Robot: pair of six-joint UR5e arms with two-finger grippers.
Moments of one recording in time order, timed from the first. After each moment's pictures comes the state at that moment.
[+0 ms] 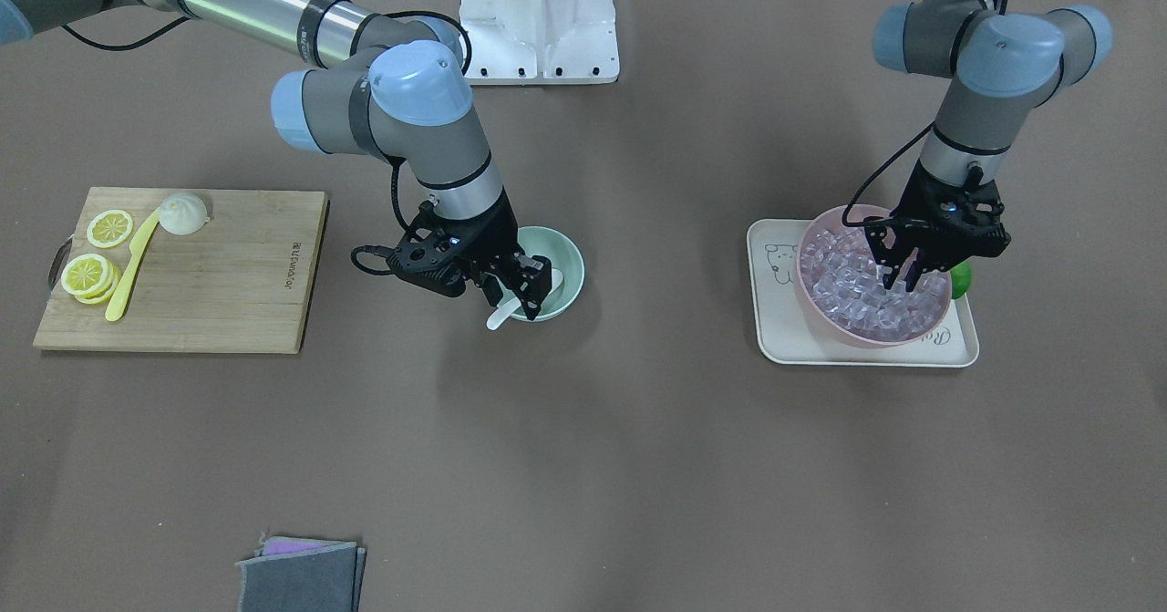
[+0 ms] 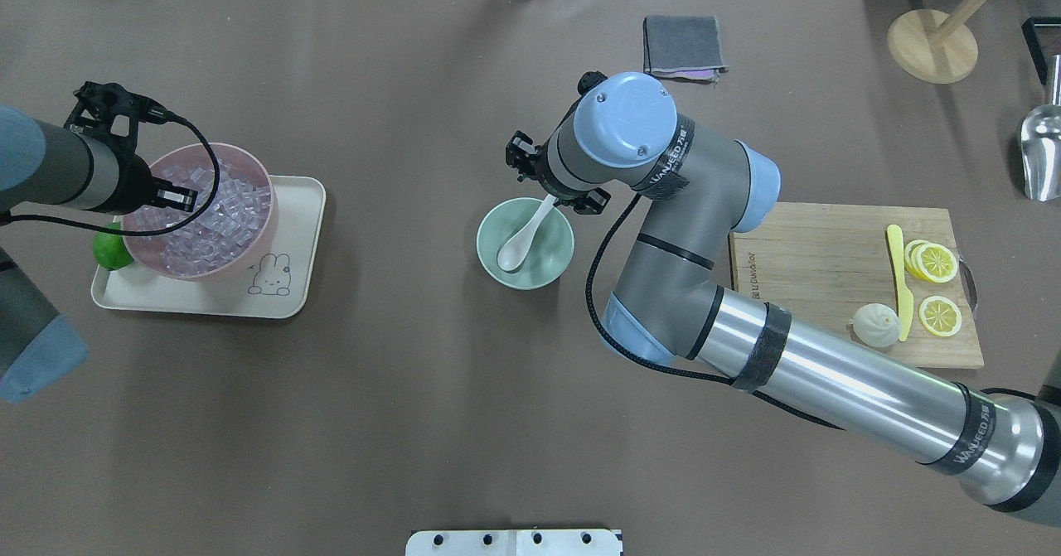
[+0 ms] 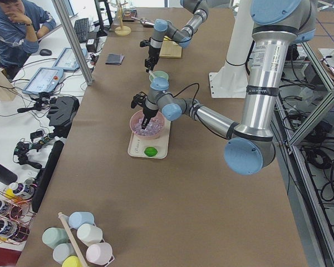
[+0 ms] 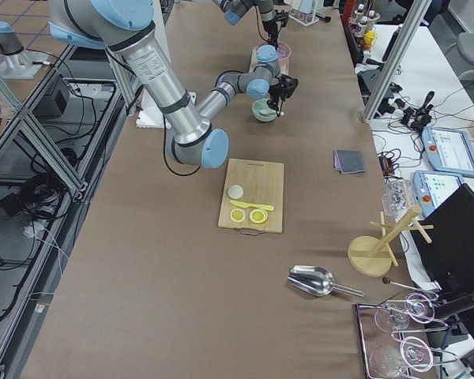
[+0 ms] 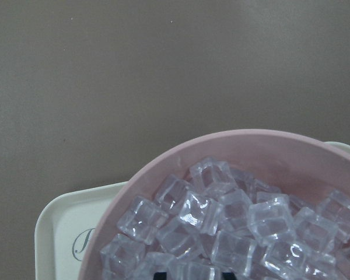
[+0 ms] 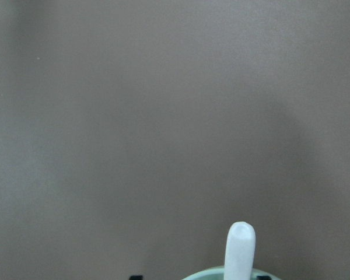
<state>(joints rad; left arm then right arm) -0.84 -1.70 -1.80 -1.98 -1.83 -0.73 0.60 -0.82 1.47 -1.21 1.79 1.77</state>
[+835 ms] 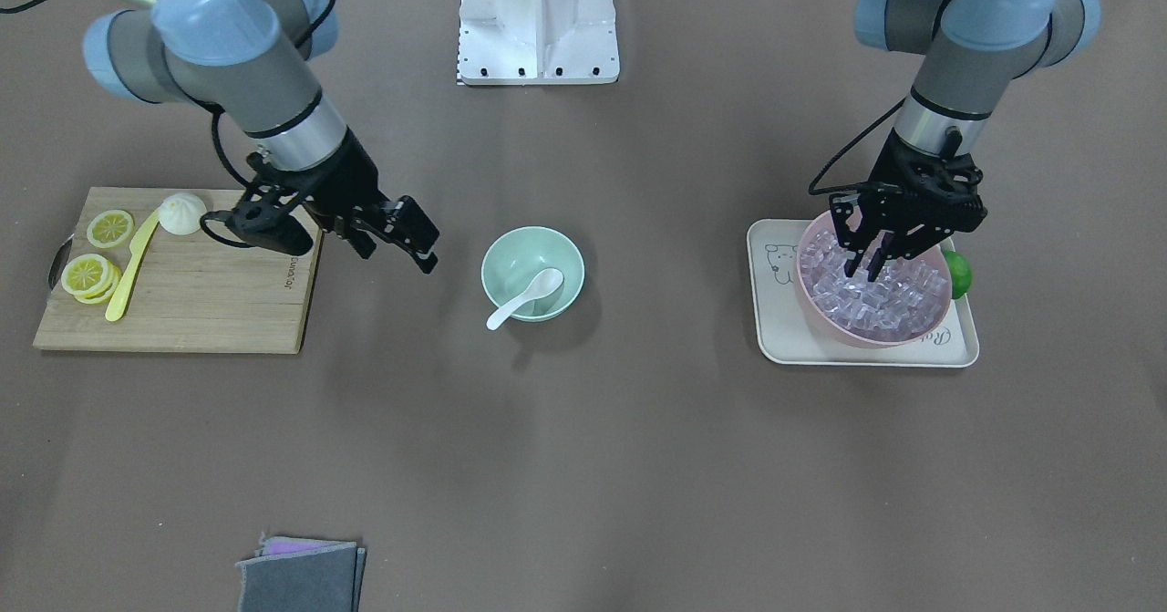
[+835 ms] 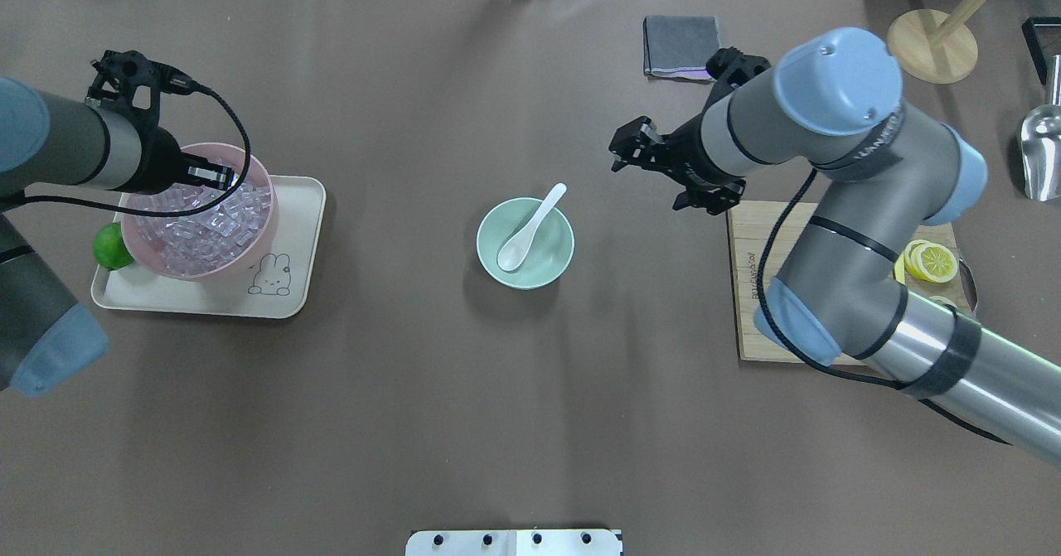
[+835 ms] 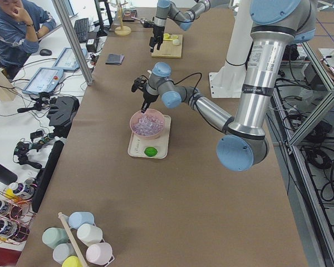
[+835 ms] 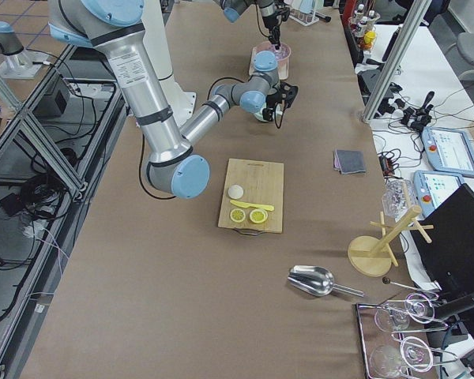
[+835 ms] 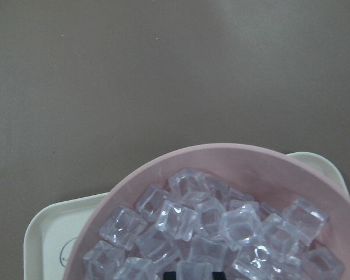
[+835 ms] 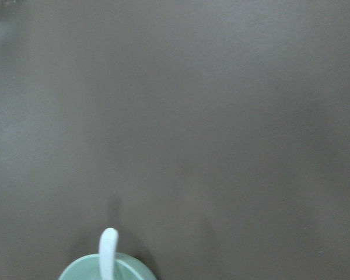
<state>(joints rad) -0.82 -1.82 -1.88 -1.93 -1.85 -0.80 0.75 -1.14 1.81 -1.22 2.00 1.59</state>
